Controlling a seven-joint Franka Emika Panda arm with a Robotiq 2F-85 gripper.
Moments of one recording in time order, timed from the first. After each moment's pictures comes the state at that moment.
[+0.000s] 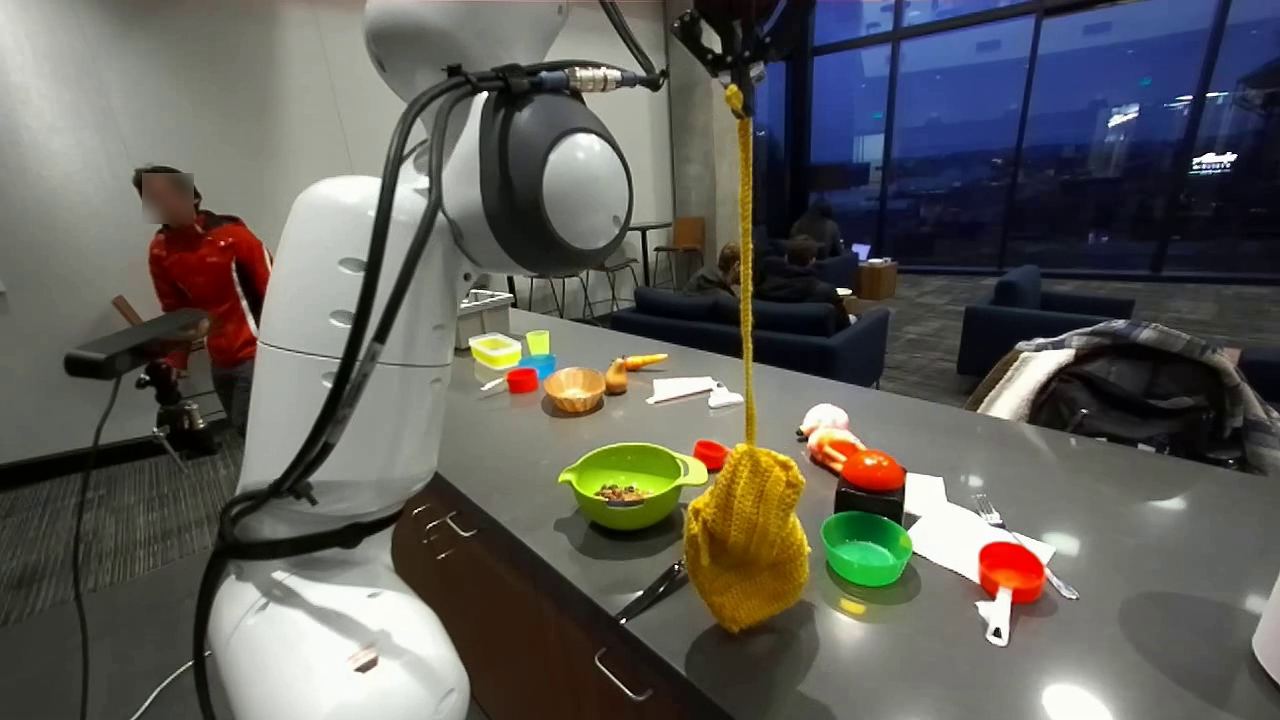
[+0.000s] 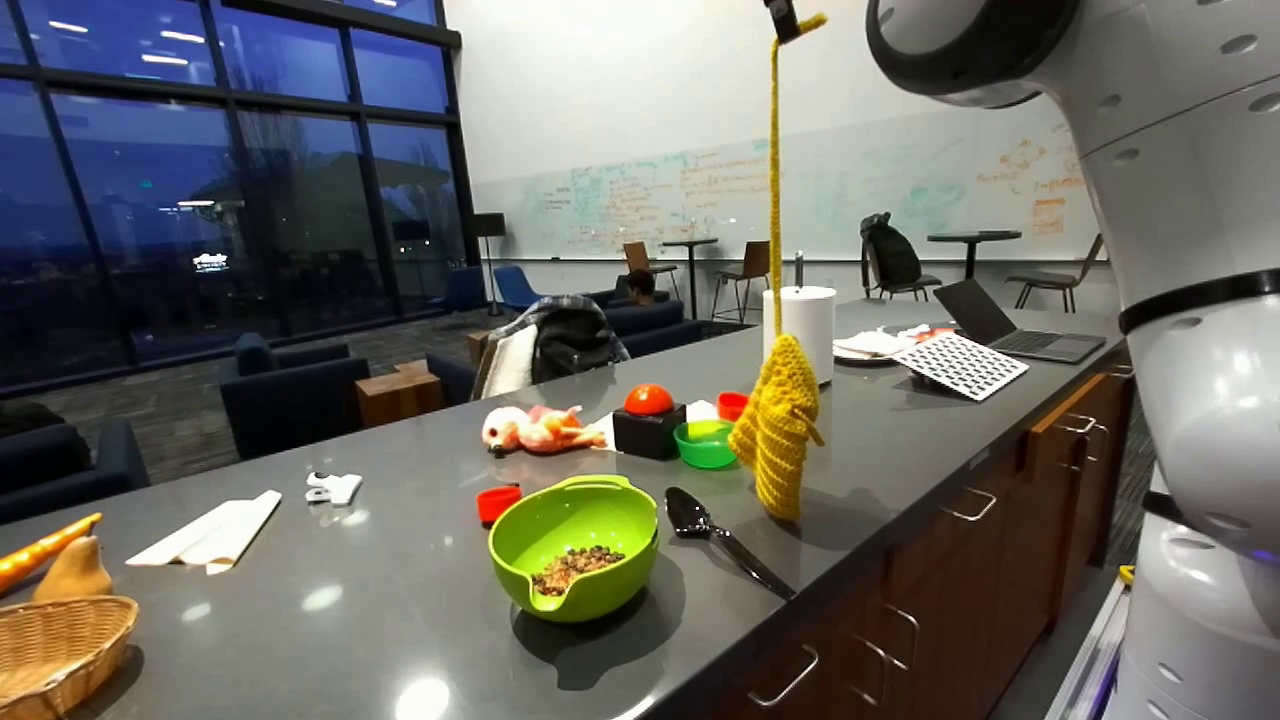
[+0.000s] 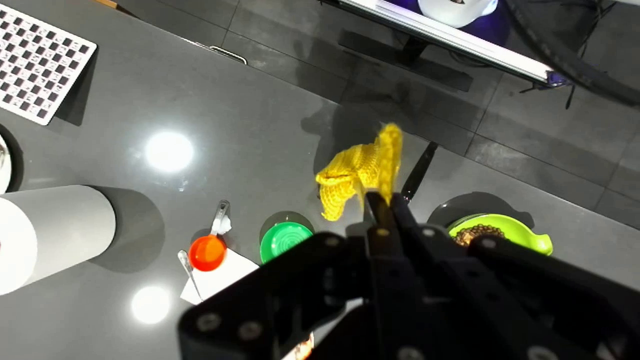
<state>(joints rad) 0.03 0.34 -0.03 -0.37 -0.32 0.53 -0.60</state>
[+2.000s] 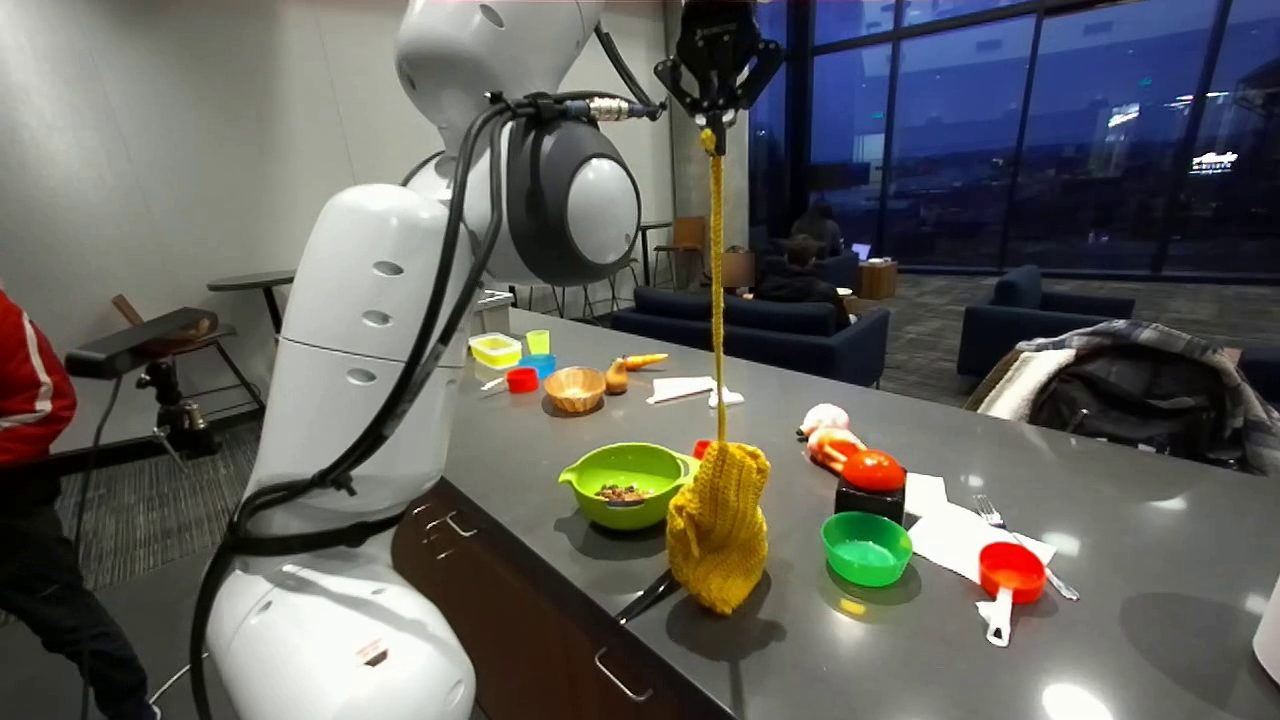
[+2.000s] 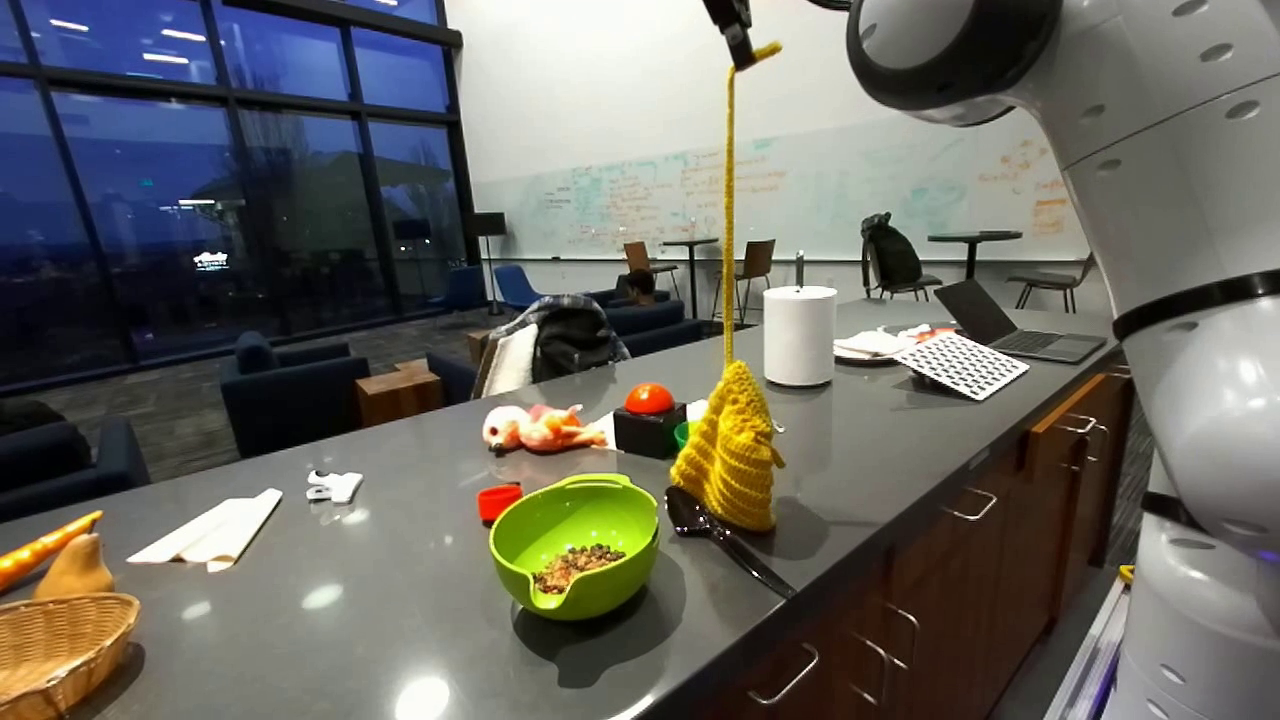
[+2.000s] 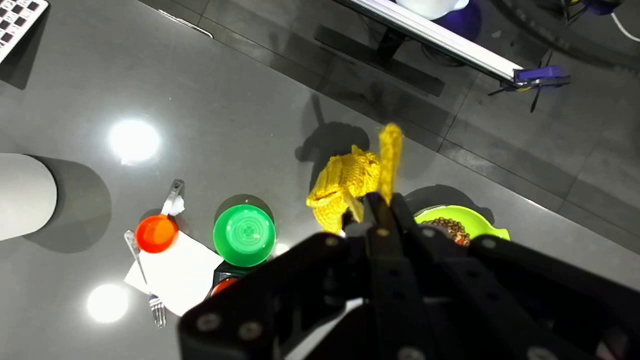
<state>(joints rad) 0.07 0.39 0.02 -0.37 -0.24 0.53 -0.51</state>
